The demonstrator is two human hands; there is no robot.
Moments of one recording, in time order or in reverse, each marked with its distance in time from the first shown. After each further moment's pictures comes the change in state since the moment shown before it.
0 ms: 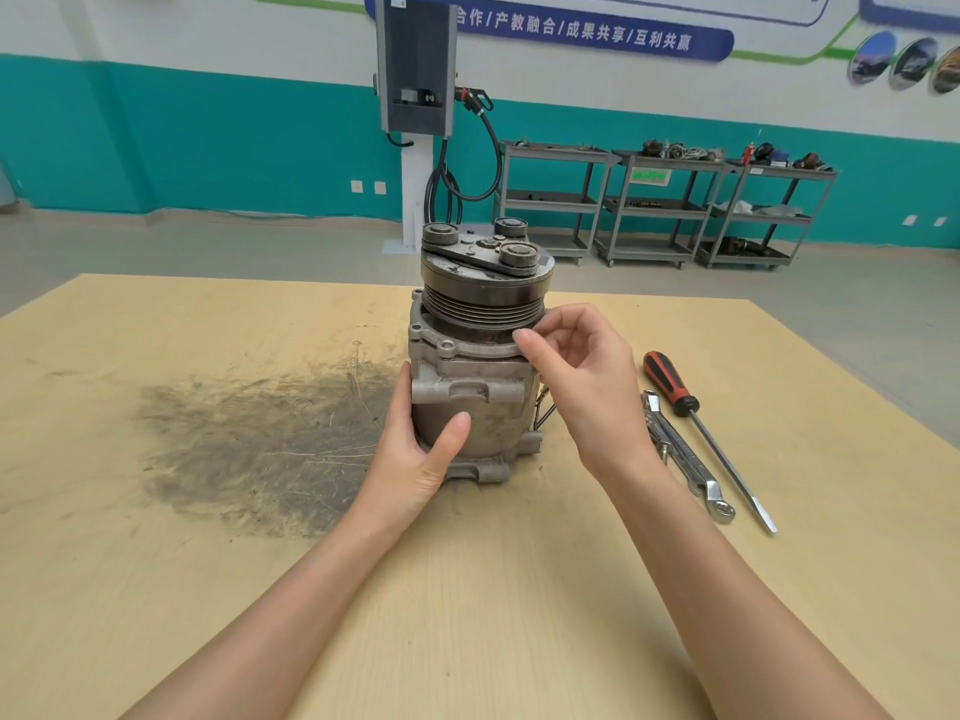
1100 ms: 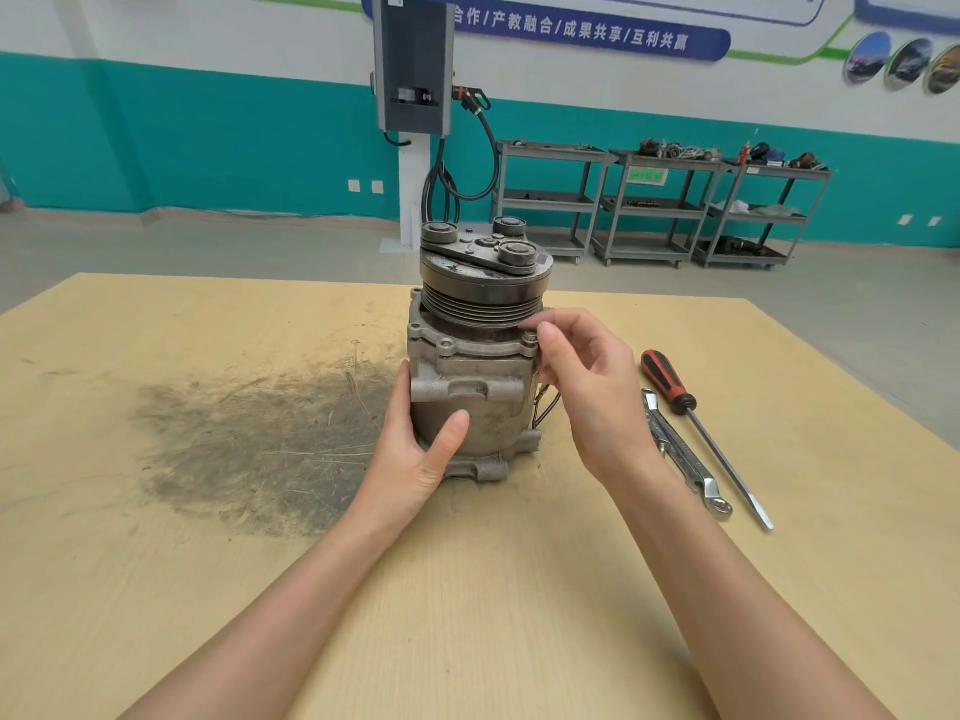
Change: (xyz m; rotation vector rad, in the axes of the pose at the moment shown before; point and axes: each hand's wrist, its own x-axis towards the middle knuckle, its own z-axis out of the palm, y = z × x) left_hand 0.001 -0.002 -0.001 0.007 -0.005 -0.003; right_hand -0.002 0.000 -0.003 0.092 -0.056 0.013
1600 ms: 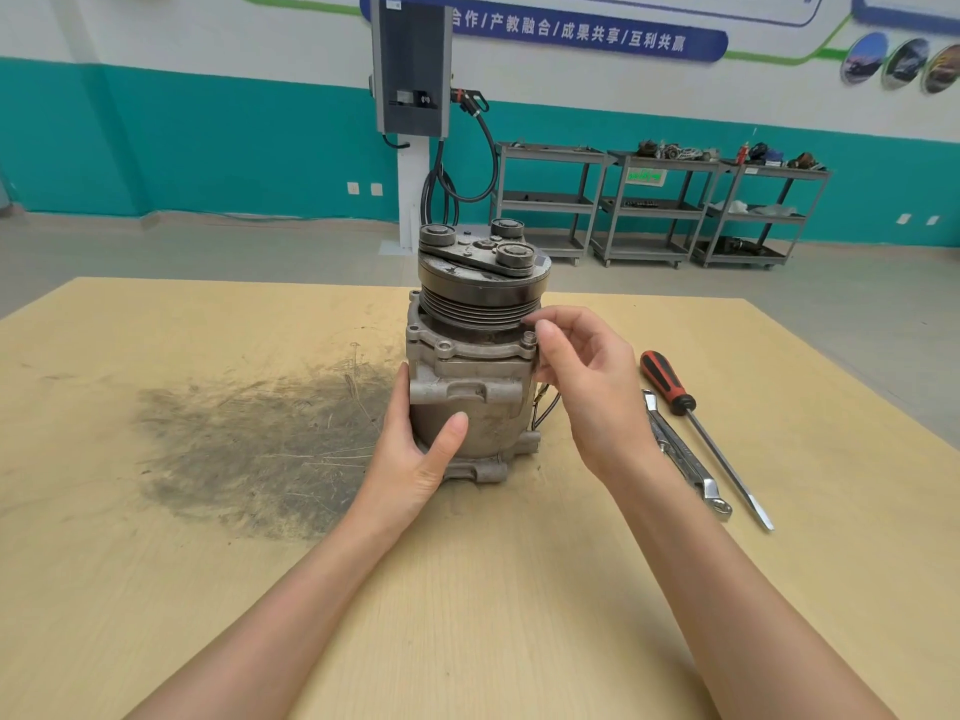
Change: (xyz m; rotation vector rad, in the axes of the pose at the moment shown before) left_hand 0.000 0.001 0.001 -0.017 -0.005 0.002; right_hand 0.003 0.001 0.000 0.017 0.023 0.045
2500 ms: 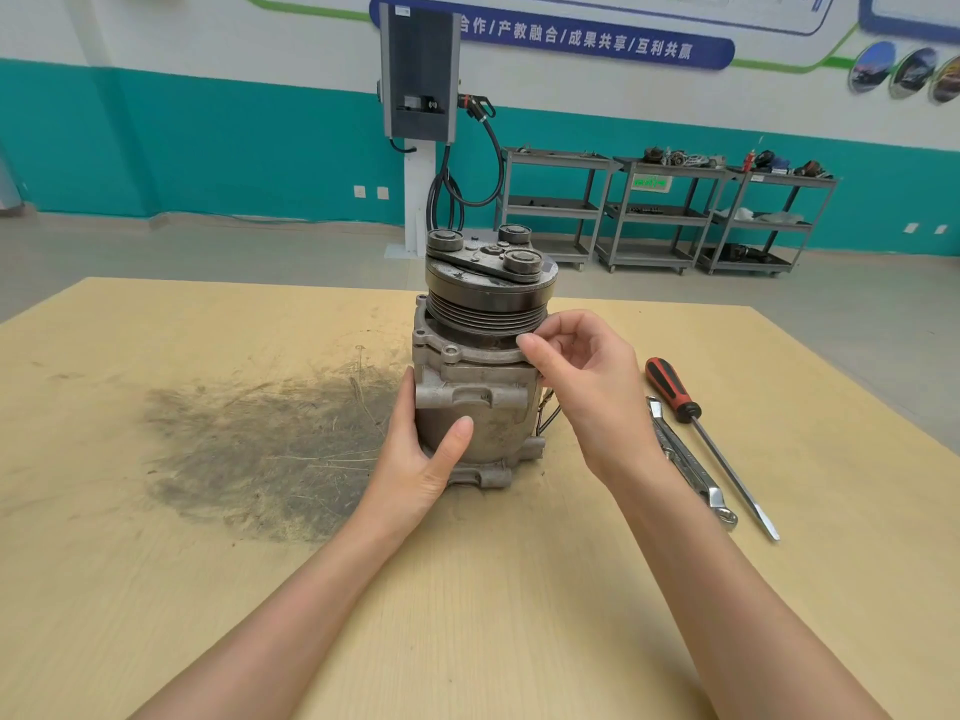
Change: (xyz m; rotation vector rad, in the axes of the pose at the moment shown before) left_hand 0.000 0.003 0.001 0.011 0.001 0.008; right_hand 0.003 0.001 0.001 -0.063 -0.014 -0.028
